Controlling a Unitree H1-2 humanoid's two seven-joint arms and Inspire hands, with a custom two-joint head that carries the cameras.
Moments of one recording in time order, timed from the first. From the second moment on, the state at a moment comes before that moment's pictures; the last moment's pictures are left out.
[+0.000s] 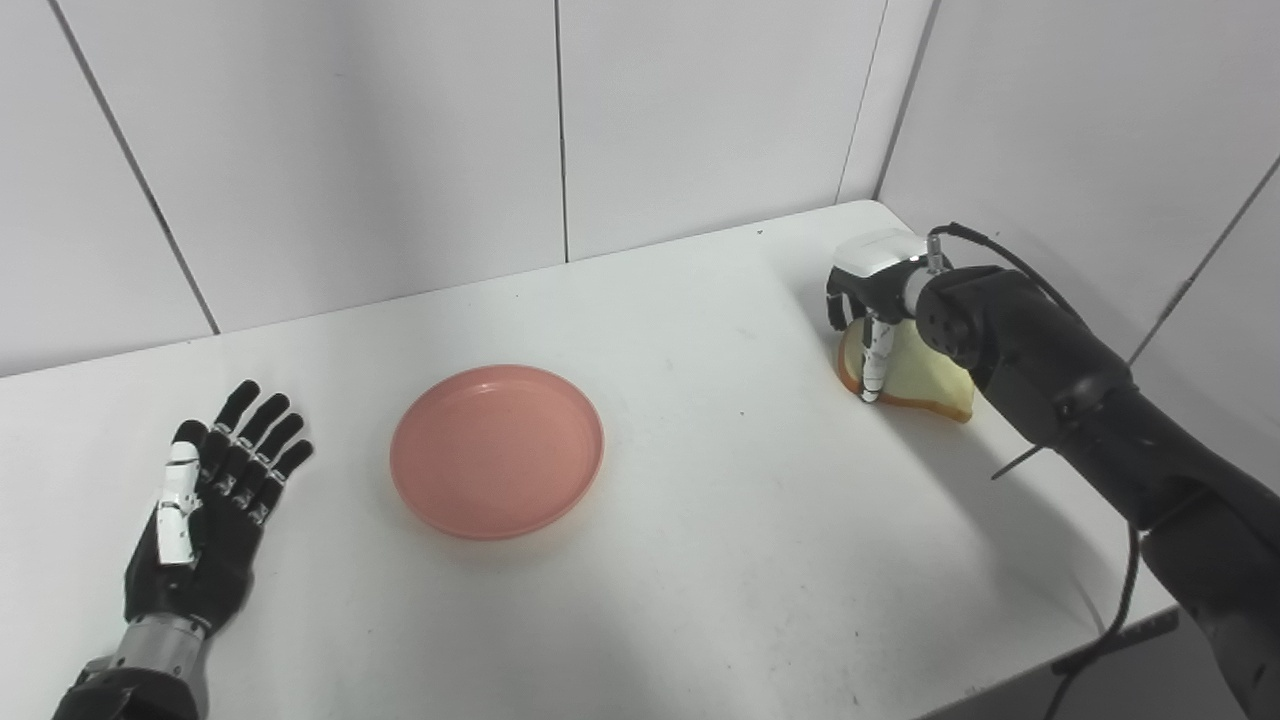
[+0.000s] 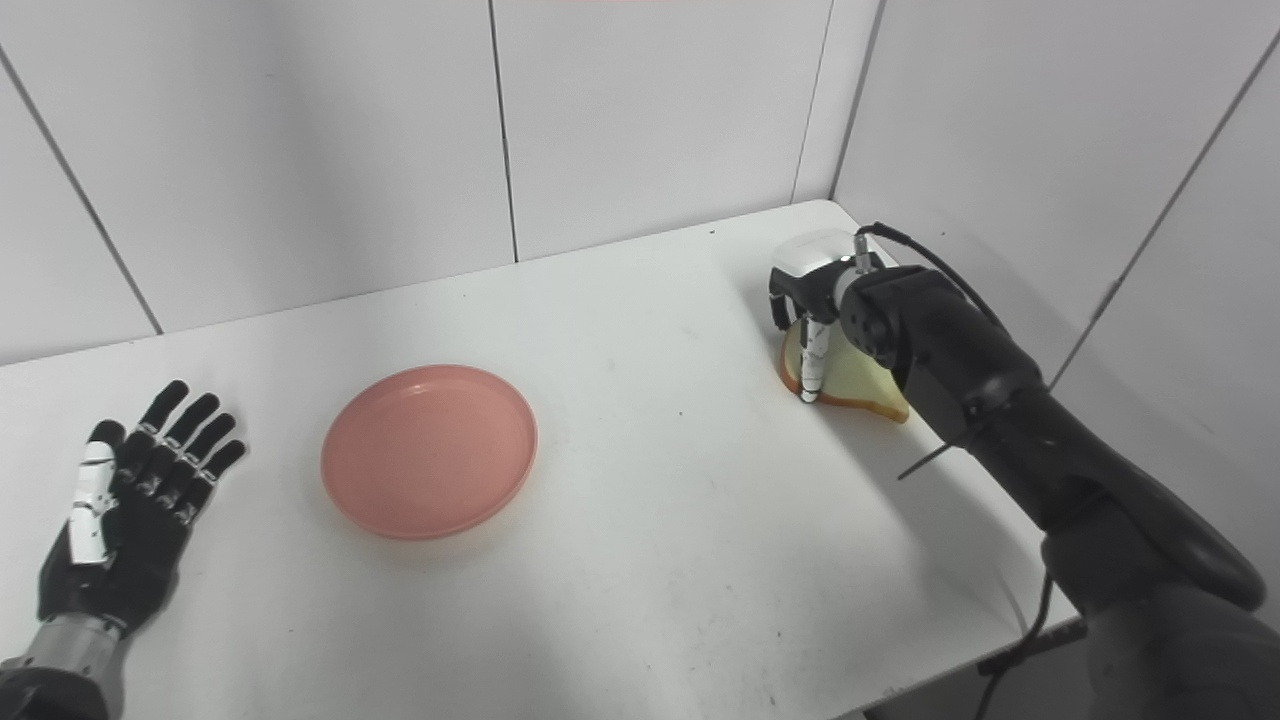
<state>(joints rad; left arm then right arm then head) -0.39 0.08 0.08 0.41 -0.37 0.05 -0.39 -0.57 -0.87 0.31 0.34 -0.86 0.19 0.54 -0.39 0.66</state>
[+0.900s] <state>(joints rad) -0.39 0.05 0.07 0.41 -0.37 0.05 -0.34 -0.70 -0.78 0.28 -0.08 -0.79 0.24 0.77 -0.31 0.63</state>
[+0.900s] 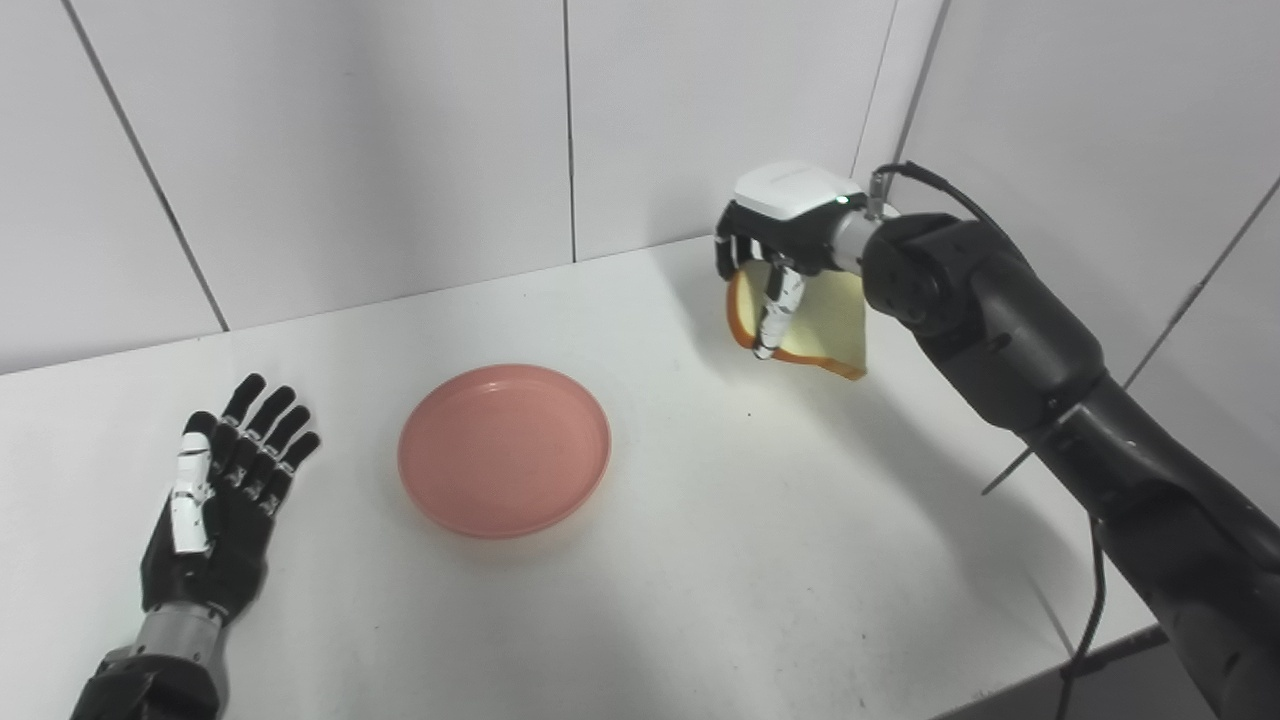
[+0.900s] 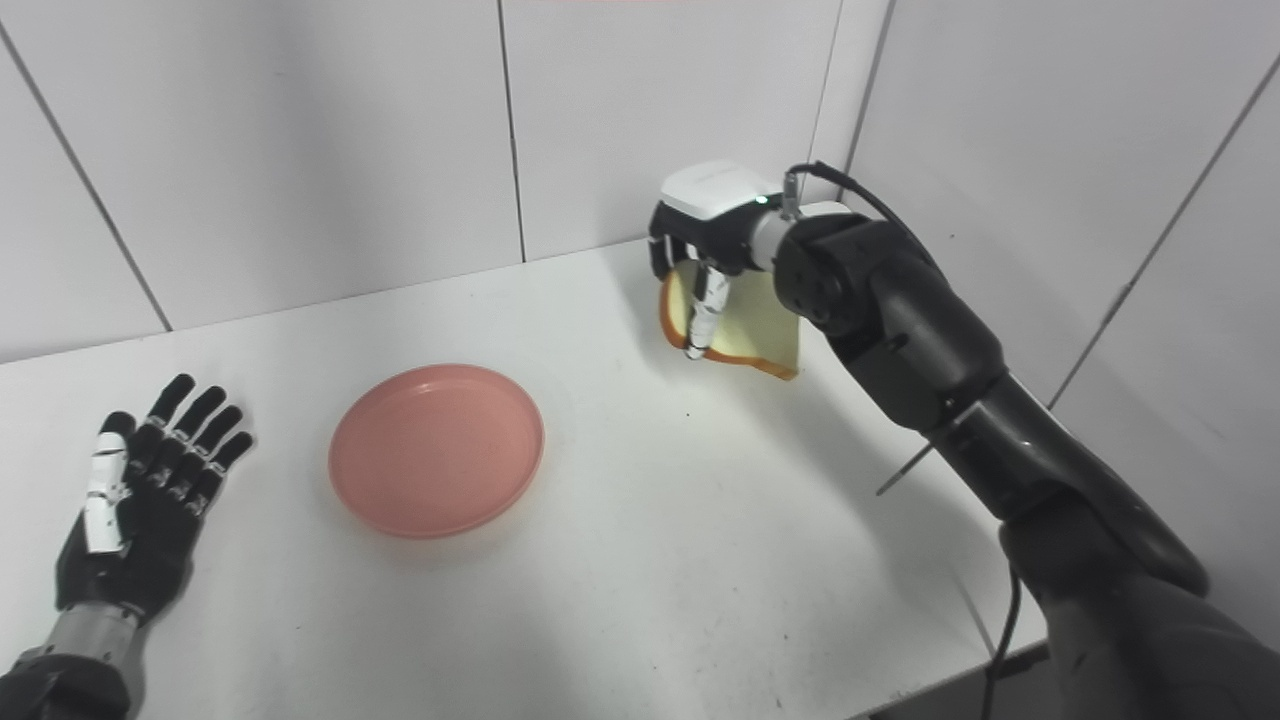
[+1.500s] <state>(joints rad) -0.46 -0.06 0.04 0.50 -0.30 0.00 -0.25 -0.89 -0.47 0.41 0.02 -0.78 0.20 0.77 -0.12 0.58</state>
